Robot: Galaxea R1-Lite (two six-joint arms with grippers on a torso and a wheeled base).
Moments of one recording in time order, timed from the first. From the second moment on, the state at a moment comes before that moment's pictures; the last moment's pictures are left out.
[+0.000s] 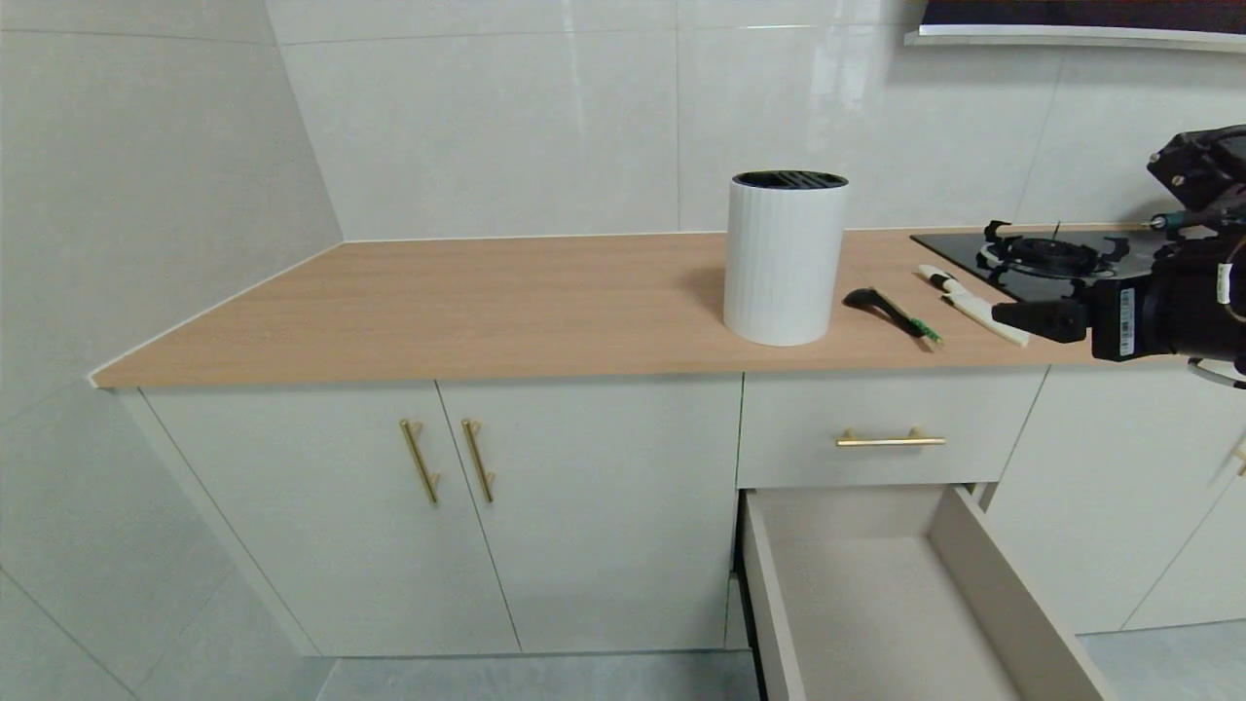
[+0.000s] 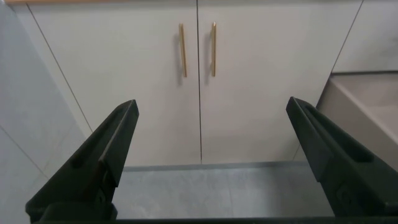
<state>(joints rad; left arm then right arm) 0.00 0.00 0.00 0.00 -0.02 0.01 0.16 1.43 -1.10 -0.02 0.00 -0.10</state>
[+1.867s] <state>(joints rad) 0.00 0.00 0.00 0.00 -0.02 0.01 0.10 2.18 -2.00 0.52 -0.14 0.07</state>
